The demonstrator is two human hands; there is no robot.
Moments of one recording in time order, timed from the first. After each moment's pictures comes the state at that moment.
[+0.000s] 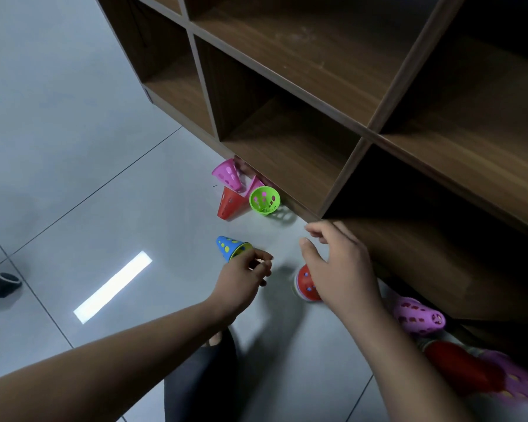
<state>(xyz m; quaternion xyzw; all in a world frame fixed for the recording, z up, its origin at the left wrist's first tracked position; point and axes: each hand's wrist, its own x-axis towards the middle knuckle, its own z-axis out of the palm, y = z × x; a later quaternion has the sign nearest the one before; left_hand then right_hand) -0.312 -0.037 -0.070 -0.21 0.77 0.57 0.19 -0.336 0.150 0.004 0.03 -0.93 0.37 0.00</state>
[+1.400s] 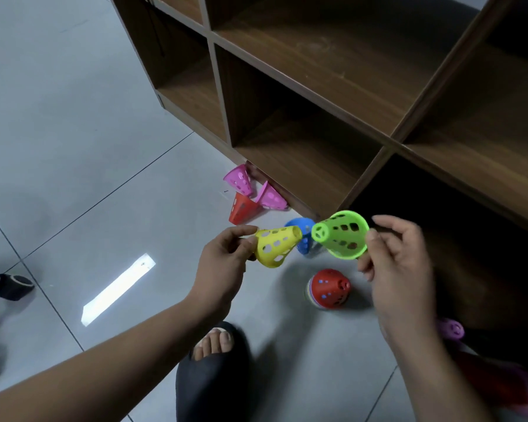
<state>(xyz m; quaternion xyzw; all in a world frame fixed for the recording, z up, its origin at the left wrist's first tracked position) -0.323 -0.077 -0.015 -0.23 0.69 0.68 0.04 -0.332 0.160 0.038 -0.14 -0.74 0.66 0.05</state>
